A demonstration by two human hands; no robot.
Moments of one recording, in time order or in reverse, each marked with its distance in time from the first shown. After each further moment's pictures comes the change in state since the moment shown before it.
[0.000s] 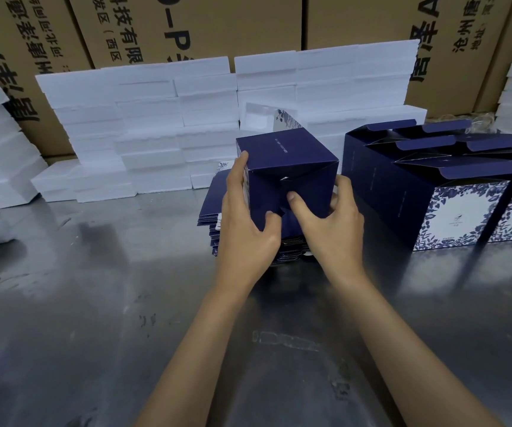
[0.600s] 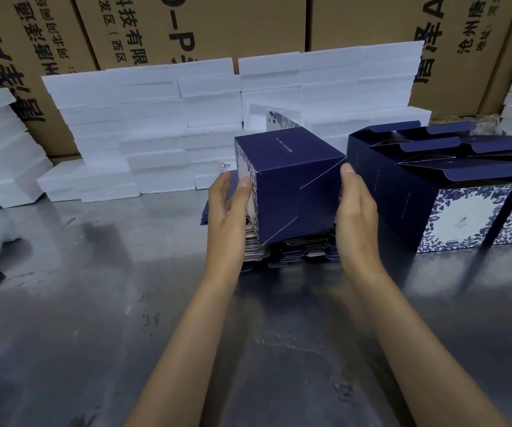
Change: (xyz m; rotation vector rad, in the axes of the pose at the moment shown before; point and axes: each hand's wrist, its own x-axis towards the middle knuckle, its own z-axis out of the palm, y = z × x) left_hand 0.014 -0.003 -0.013 -0.239 0.076 -0.338; right_hand 0.011 -0.004 -0.014 0.299 -0.053 0.123
